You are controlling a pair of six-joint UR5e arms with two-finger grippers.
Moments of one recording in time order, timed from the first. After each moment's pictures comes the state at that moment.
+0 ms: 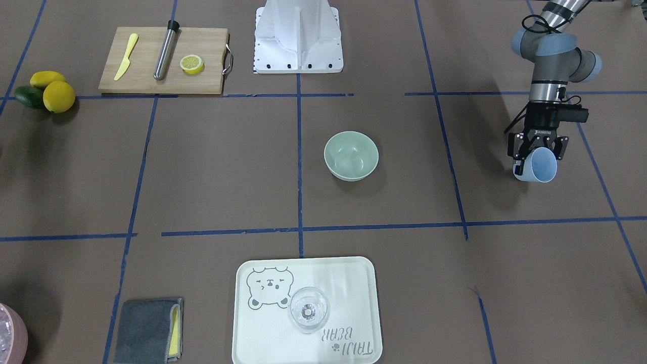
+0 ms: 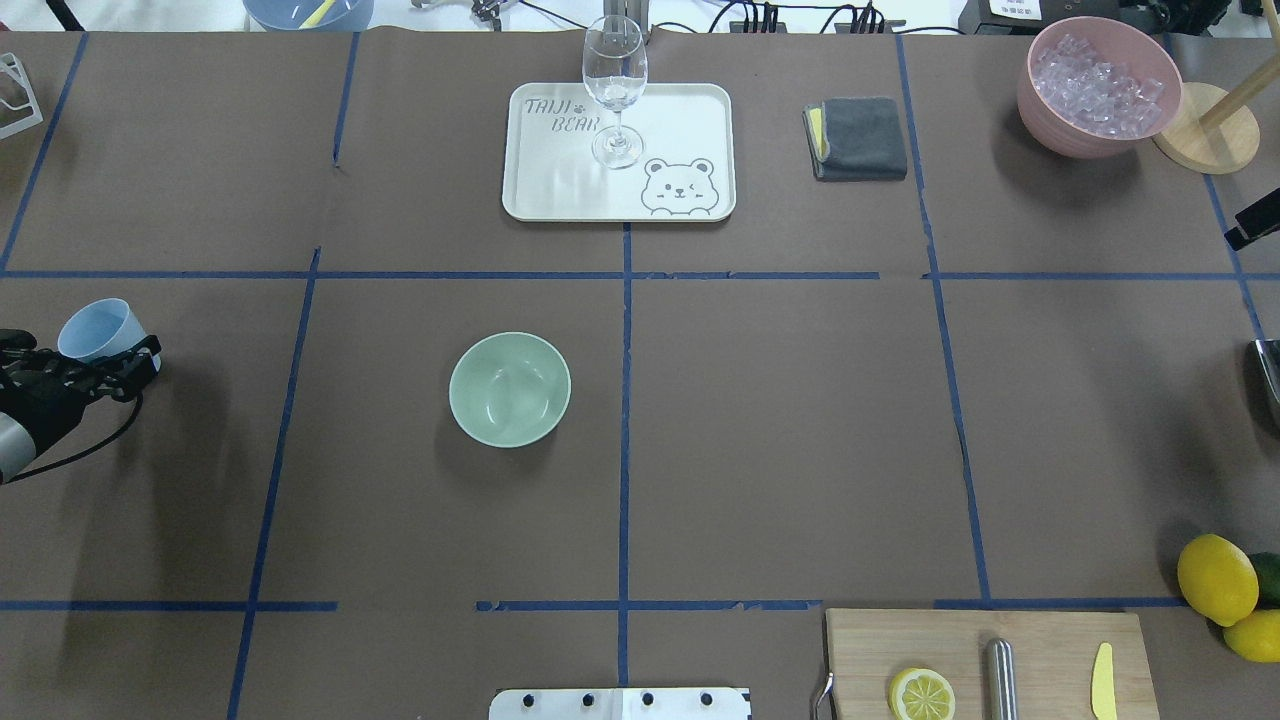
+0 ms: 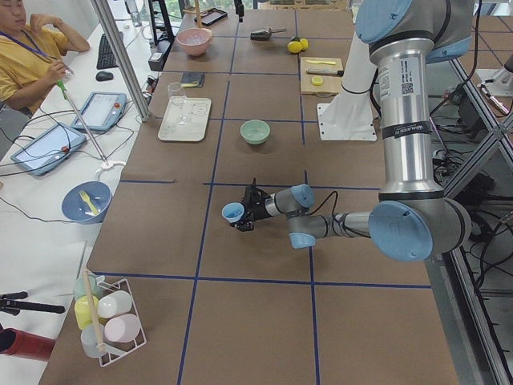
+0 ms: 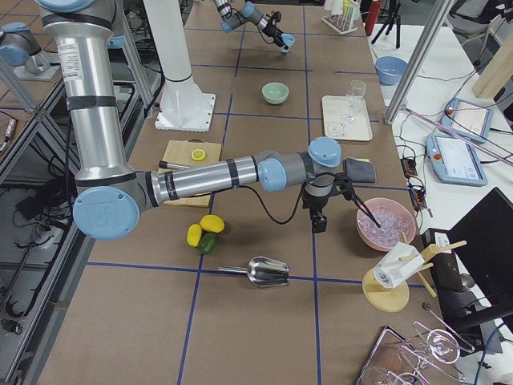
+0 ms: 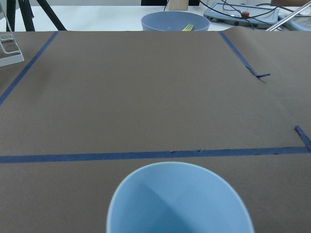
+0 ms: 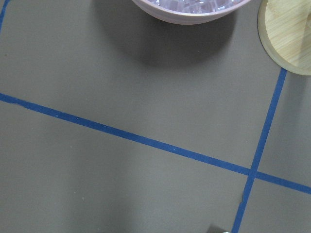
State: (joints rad) left arm -0.53 -1.39 -1.49 -3.00 -1.11 -1.11; right arm 1.34 -1.45 1.66 -1.53 2.26 0.06
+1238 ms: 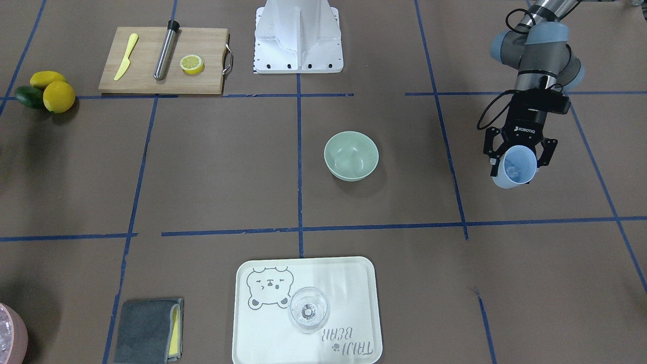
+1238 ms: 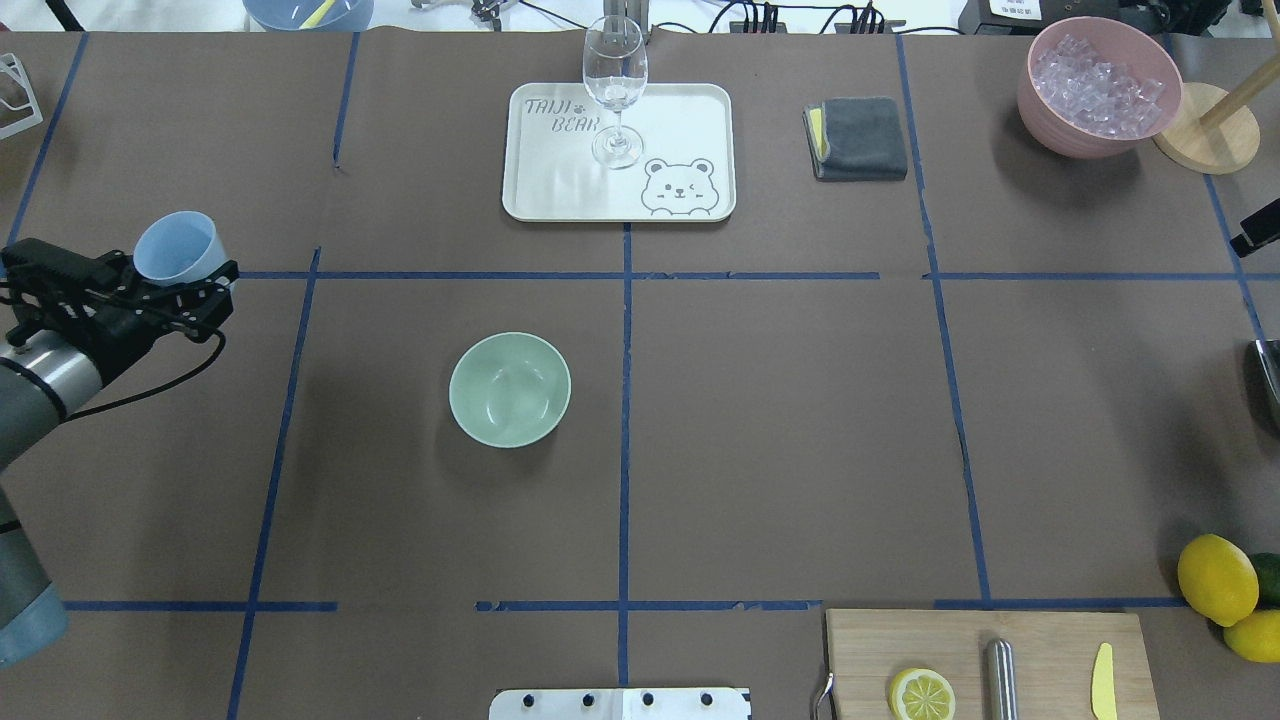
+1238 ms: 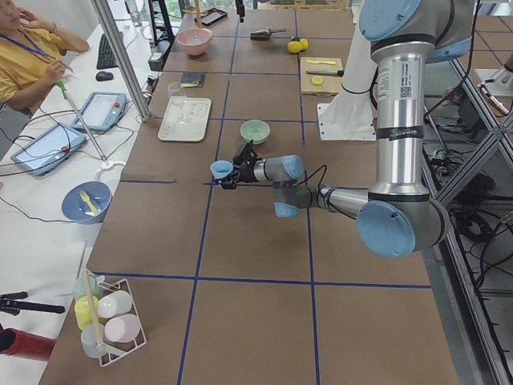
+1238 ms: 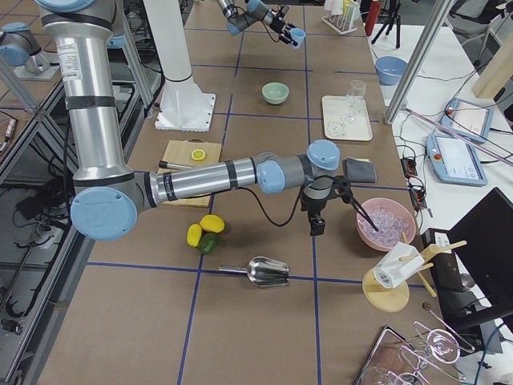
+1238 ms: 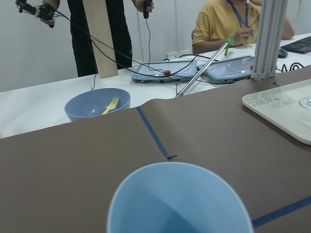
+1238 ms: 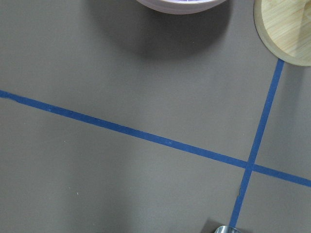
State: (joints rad) left arm -0.60 -1.55 -1.62 -2.93 -1.14 -0.72; right arm 1.34 -1.46 1.66 -1.53 2.26 0.06
